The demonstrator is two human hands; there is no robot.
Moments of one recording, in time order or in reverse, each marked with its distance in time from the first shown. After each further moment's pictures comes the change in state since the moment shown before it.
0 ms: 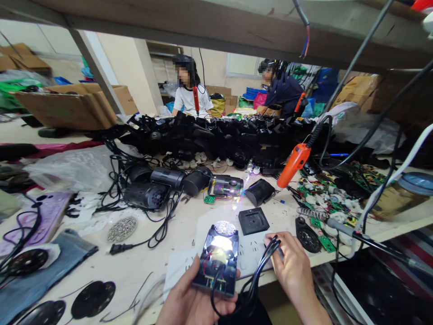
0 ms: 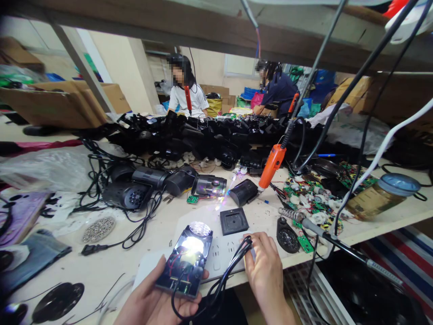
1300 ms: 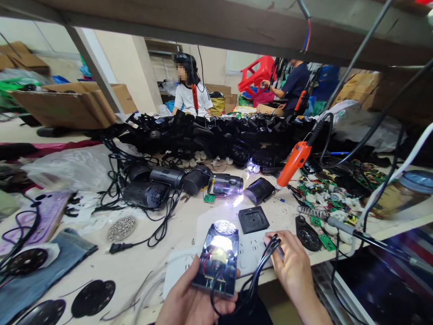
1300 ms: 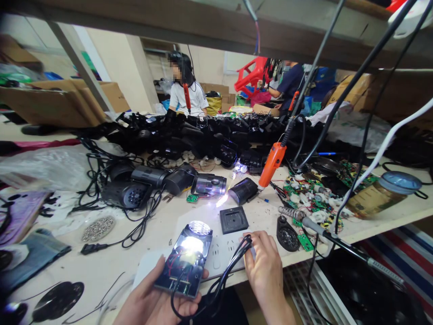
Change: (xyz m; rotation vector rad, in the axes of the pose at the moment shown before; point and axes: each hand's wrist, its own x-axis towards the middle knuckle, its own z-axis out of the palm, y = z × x) left_hand -0.001 -0.001 -0.001 0.027 0.010 0.020; right_hand 0.001 -0.001 0.001 0.023 0.007 0.014
